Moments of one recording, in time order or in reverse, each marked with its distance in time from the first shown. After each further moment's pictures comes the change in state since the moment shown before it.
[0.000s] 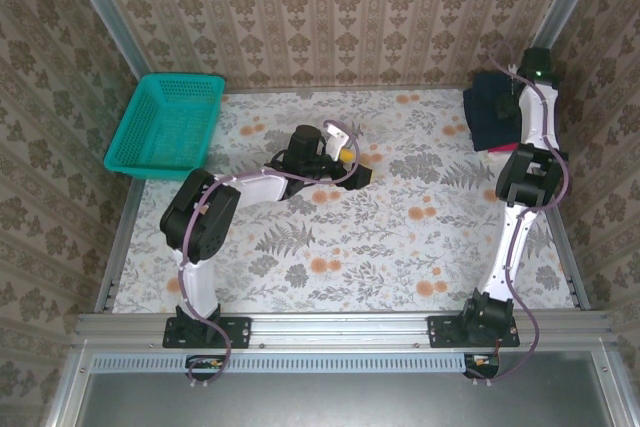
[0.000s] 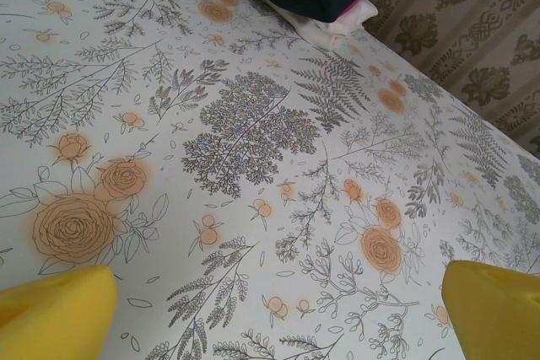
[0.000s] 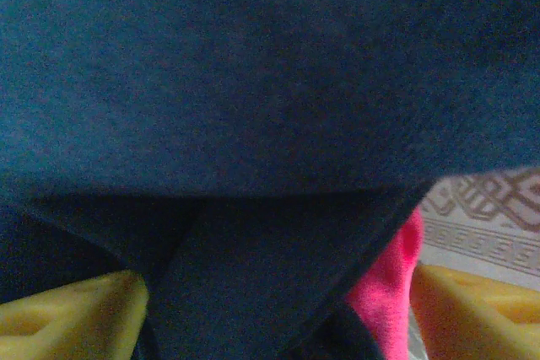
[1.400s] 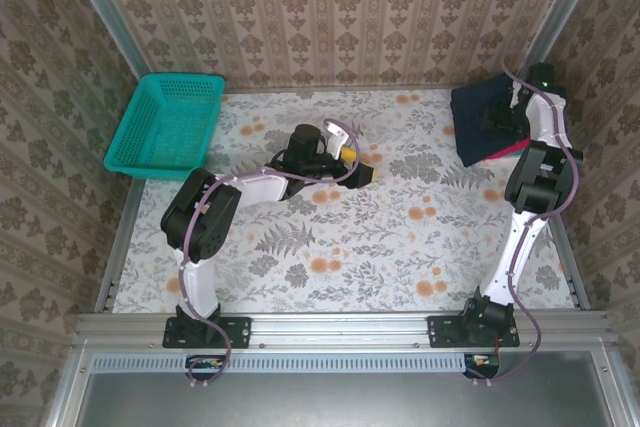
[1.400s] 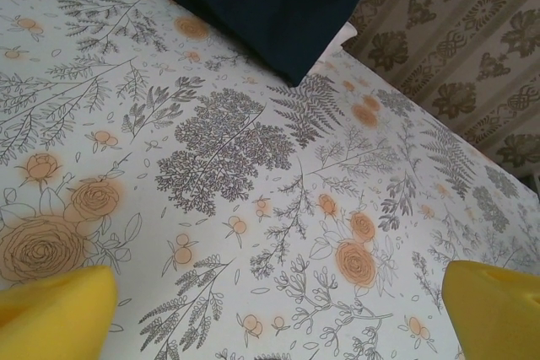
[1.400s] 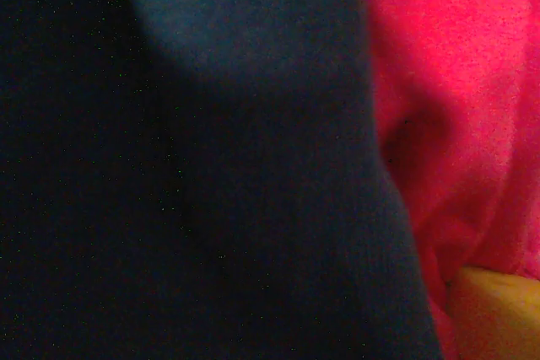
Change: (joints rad) left arm 0.000 0.006 0.000 0.060 0.051 -0.044; right arm -0.041 -0.179 -0.361 0.044 -0.281 0.241
